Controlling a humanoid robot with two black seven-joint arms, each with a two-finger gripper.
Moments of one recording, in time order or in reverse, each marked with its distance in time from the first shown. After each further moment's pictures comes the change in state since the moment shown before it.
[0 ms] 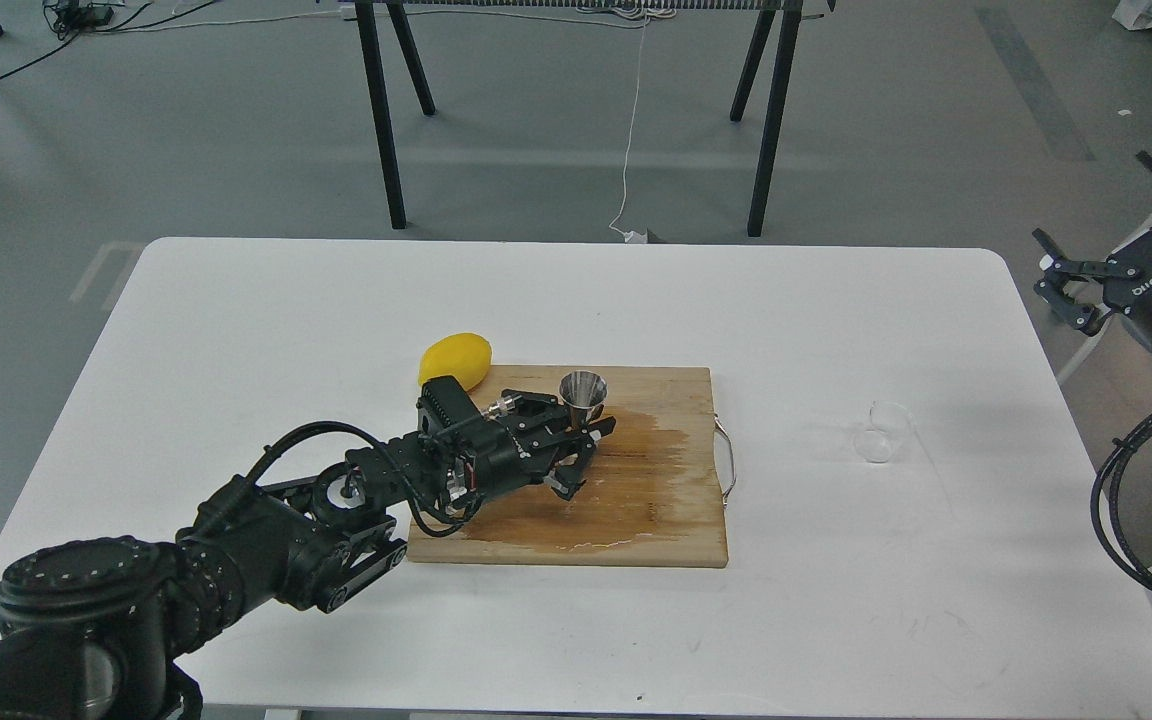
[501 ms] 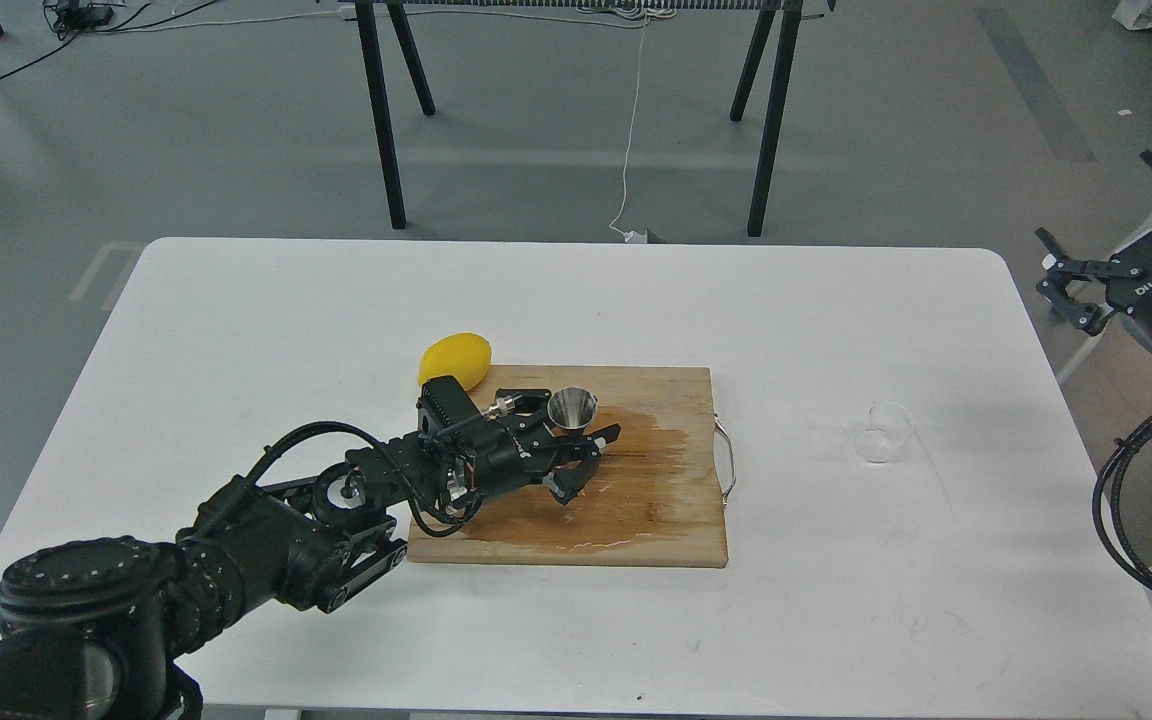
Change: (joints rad) left arm 0.001 0.000 0.000 -0.001 0.000 0.000 0.000; right arm -0.003 -0.003 0.002 0.001 0.001 0.000 0.002
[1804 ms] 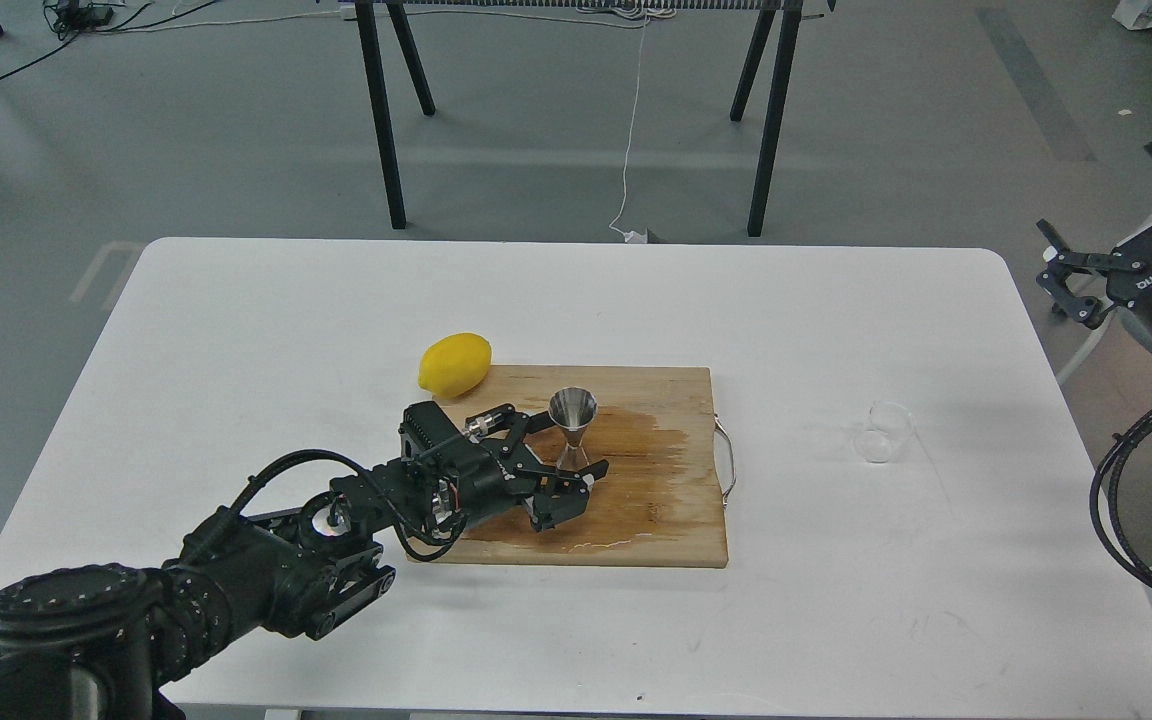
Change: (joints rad) left arm 0.062 0.033 -0.015 -0.009 -0.033 0.000 0.000; right arm -0.005 0.002 0.022 0.016 0.005 0.000 0.009
